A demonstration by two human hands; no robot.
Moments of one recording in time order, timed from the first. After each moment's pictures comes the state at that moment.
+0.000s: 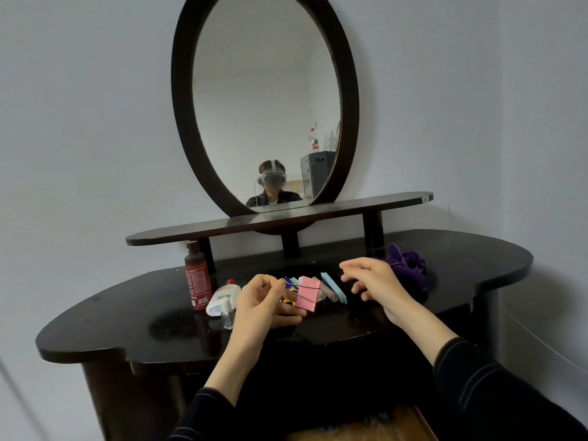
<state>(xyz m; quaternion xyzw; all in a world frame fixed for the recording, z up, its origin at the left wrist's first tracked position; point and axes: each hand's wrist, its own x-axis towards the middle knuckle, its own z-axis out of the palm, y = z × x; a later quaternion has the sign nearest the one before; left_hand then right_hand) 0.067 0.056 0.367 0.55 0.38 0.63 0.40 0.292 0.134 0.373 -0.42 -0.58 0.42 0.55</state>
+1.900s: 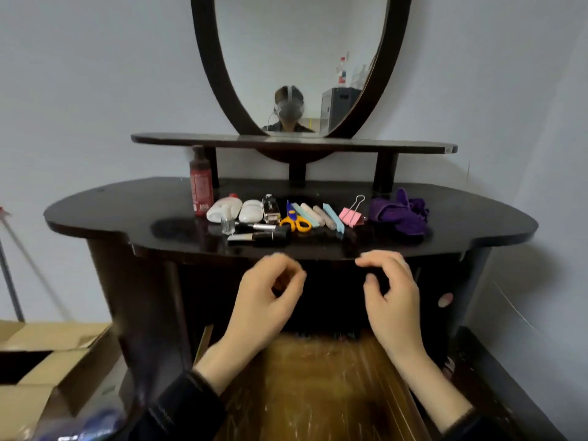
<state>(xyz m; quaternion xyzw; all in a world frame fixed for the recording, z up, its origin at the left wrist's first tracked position) 0.097 -0.032 0.298 0.70 0.43 0.57 0.05 0.302 0.007 0.288 -0.40 -0.69 0.04 0.60</state>
